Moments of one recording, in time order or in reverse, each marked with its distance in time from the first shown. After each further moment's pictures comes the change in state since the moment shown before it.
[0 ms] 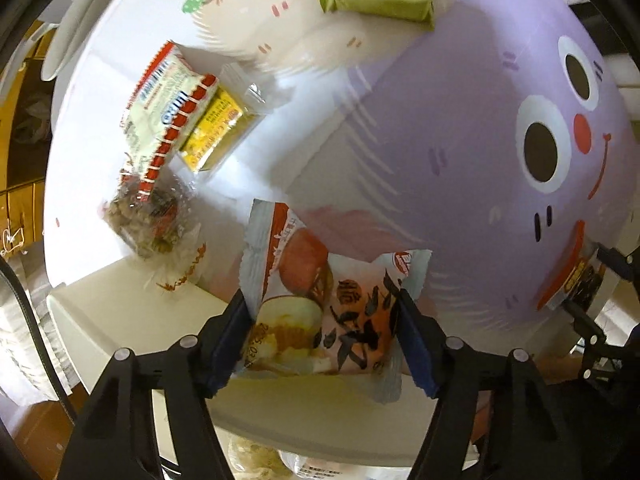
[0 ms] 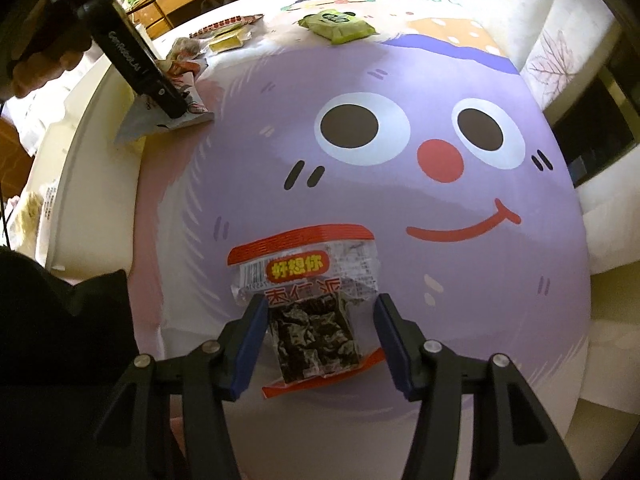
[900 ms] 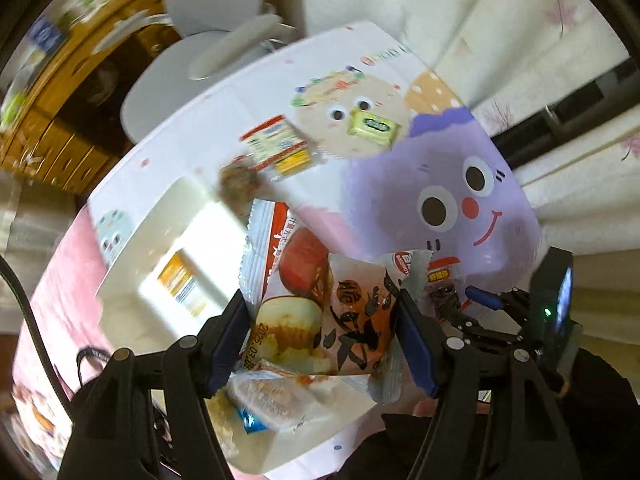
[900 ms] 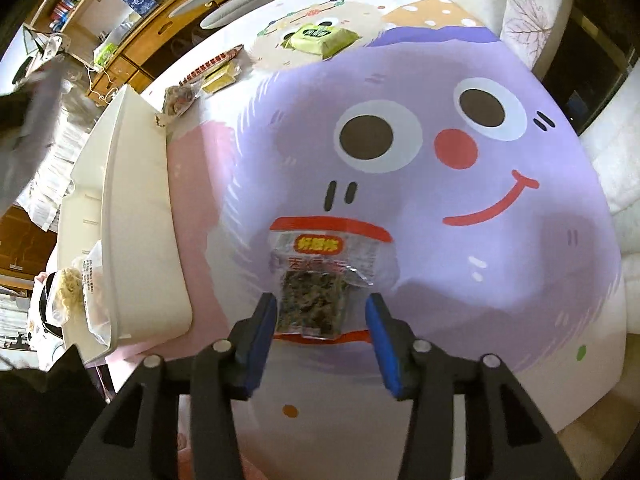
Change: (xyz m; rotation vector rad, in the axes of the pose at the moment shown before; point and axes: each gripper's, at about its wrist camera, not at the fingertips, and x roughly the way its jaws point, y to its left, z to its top) left arm -0.159 0.035 -0.172 -0.313 -0.429 -0.131; right arm -0.014 0.020 0.005 0.242 -0.009 0.100
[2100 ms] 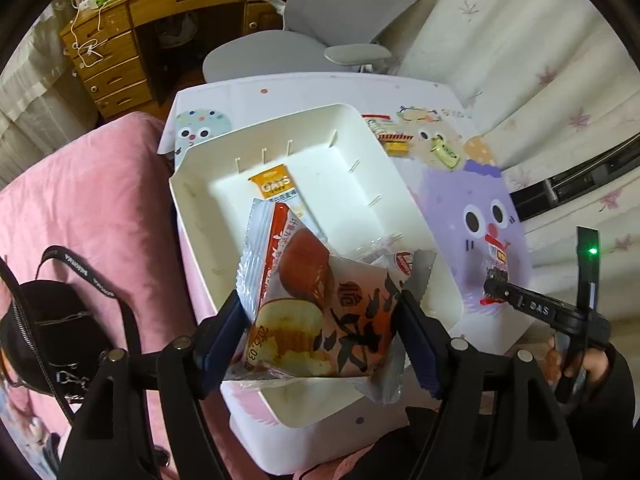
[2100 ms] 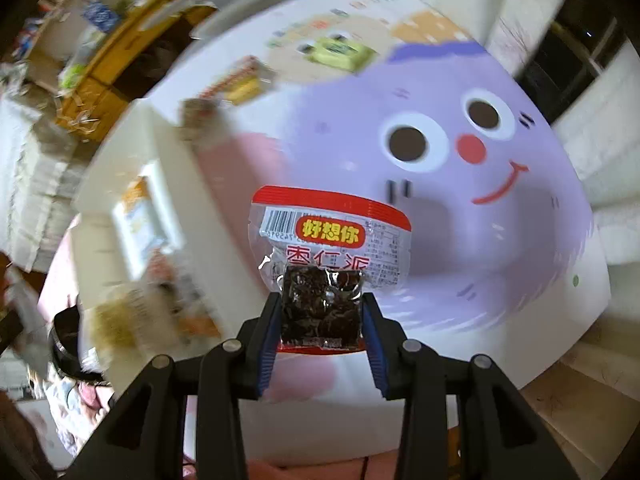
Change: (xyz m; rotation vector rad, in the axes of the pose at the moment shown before) left arm -0.013 0.149 -0.166 -0.326 -0.202 -0.144; right arm -0.043 0.096 -0.005 0.131 0.004 -0.089
